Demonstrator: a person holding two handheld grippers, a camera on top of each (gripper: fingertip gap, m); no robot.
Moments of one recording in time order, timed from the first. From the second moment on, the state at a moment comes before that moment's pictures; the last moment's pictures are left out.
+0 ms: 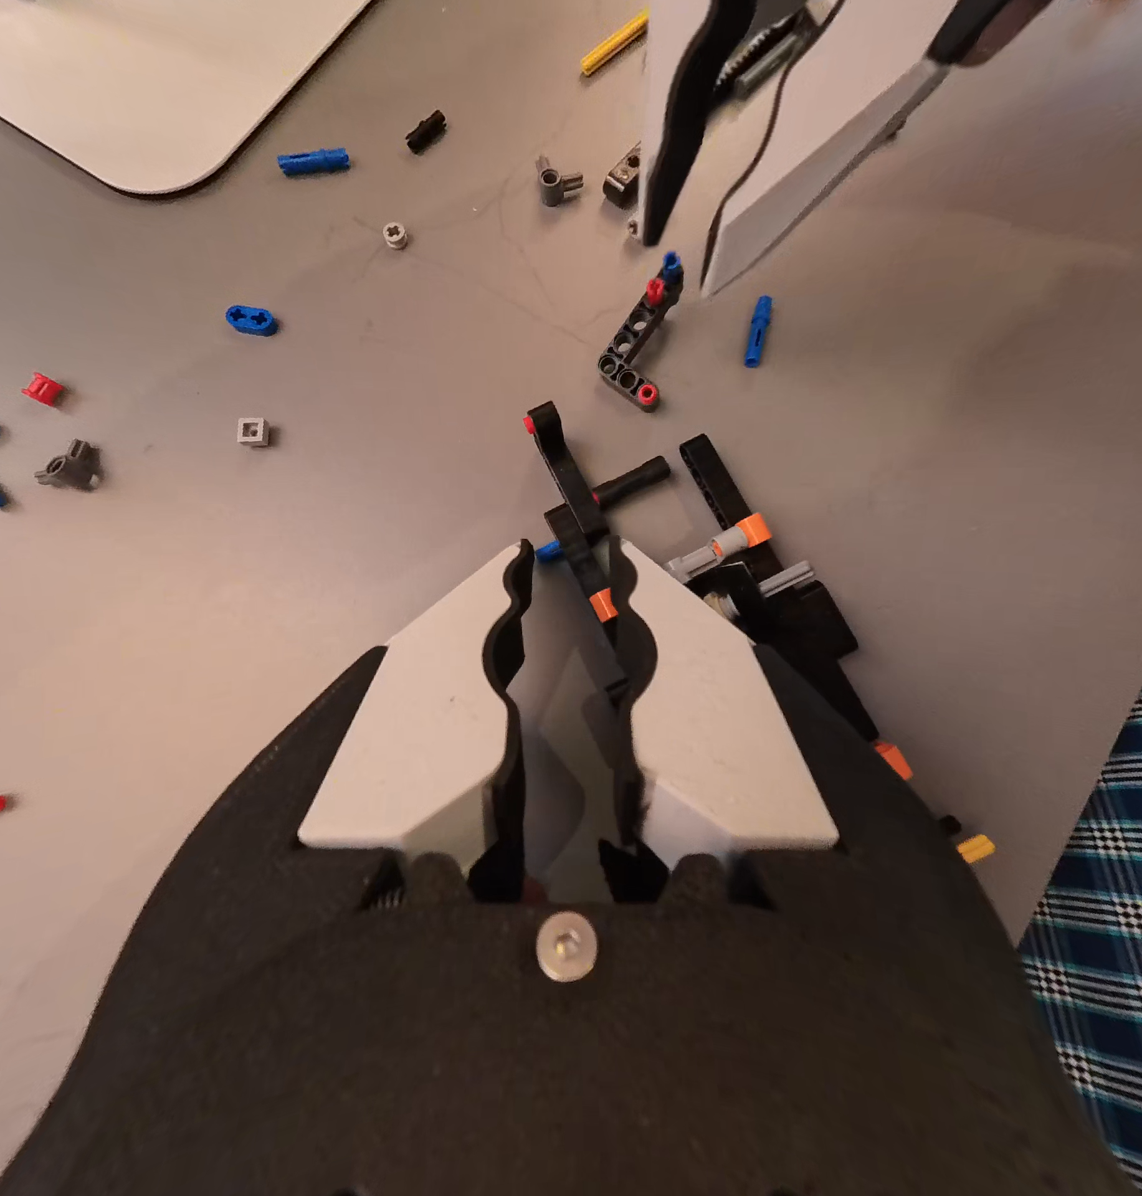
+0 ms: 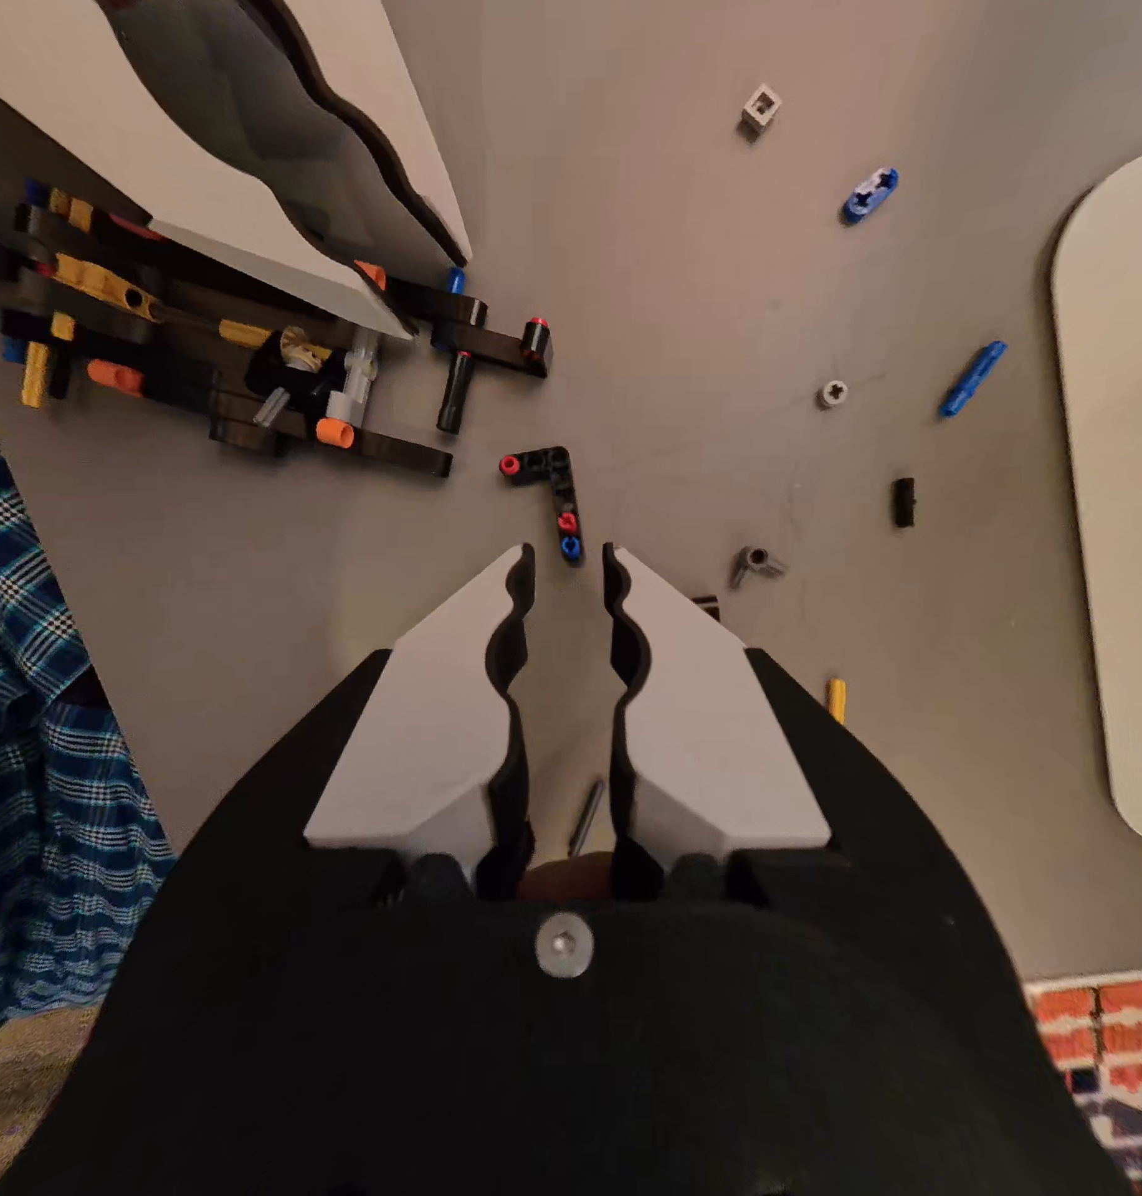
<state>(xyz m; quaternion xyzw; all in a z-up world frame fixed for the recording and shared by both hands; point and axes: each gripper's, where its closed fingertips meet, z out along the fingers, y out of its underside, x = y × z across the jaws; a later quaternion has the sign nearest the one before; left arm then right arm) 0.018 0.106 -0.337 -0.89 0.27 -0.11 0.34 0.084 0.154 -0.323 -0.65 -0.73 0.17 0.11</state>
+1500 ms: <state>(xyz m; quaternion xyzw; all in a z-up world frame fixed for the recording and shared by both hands) 0.021 0.107 -0.340 -0.90 0.30 -0.10 0.30 0.042 0.110 -0.336 -0.66 -0.69 0.26 0.16</state>
